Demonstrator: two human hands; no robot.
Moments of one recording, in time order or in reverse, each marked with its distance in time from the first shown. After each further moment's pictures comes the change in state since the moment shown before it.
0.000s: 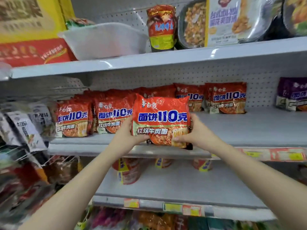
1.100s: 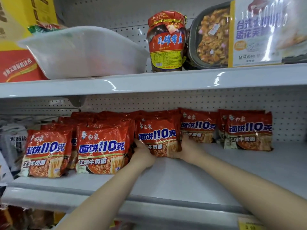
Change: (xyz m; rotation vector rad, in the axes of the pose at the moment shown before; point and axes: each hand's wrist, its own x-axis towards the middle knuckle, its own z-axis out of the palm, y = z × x) left_hand 0.181 -0.024 0.082 0.404 -0.064 -0.437; right_hand 0.209 0.078 0.014 -0.533 -0.044 -0.058
